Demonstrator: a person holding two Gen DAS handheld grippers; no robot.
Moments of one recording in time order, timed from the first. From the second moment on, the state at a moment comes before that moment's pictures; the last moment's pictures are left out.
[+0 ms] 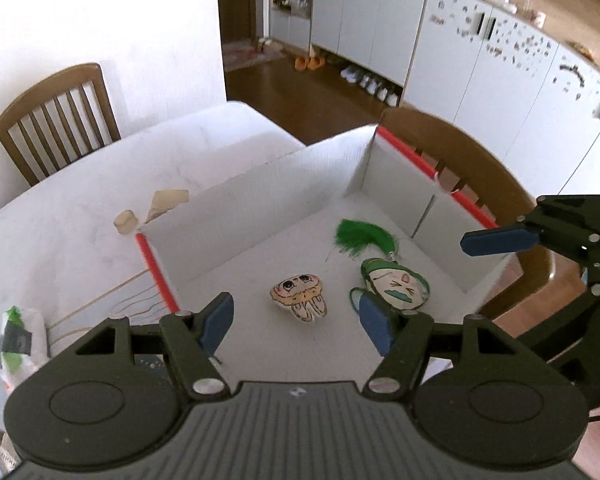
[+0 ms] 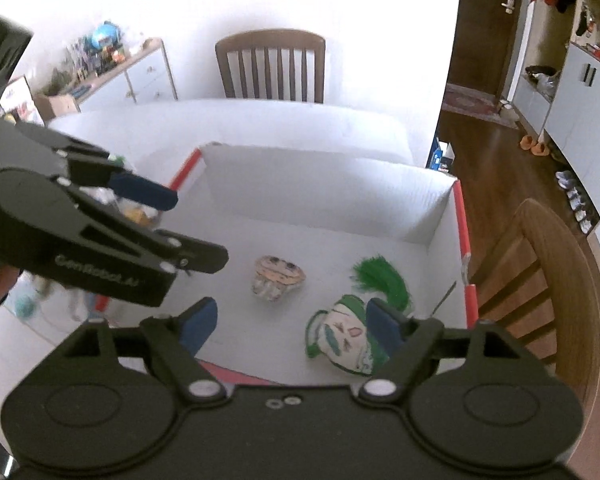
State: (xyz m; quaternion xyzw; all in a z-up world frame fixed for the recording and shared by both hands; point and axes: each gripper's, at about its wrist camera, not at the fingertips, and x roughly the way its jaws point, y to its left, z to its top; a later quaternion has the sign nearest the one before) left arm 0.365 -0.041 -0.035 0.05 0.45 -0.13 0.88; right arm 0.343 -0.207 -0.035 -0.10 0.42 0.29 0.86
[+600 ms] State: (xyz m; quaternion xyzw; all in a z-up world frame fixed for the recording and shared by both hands) left arm 0.278 0.051 -0.002 0.02 0.38 -0.13 0.92; right arm 0.270 -0.146 -0.007 -0.06 0.36 0.29 0.88
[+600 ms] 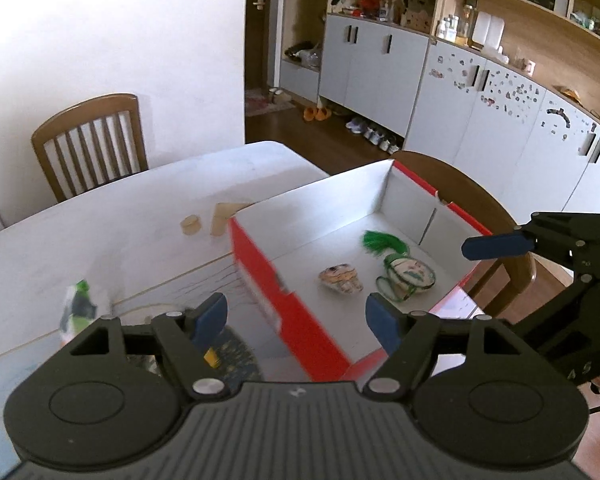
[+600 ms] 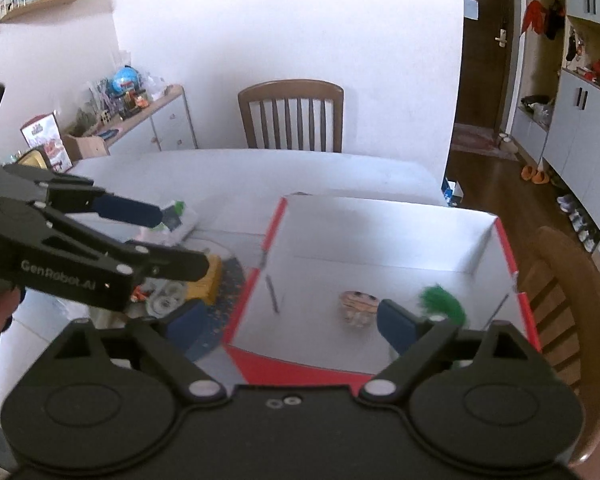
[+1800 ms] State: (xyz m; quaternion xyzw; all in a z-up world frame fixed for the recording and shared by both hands) left arm 0.156 0.250 -0.044 -0.06 0.30 -0.06 0.95; right arm 0.184 -0.004 -0.025 -0.01 0.32 0.27 0.91
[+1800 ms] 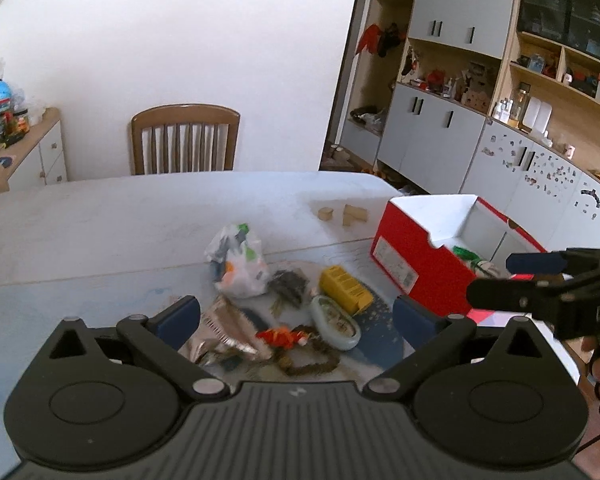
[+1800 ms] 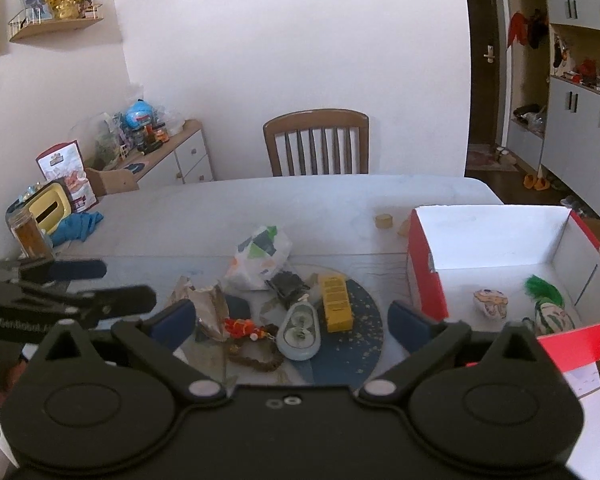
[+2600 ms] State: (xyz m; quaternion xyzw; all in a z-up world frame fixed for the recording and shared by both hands) left arm 0.155 0.293 -0.136 -0.06 0.37 -0.03 0.93; right arm 0.187 0.049 -0.092 -0.08 0.40 0.30 0.87
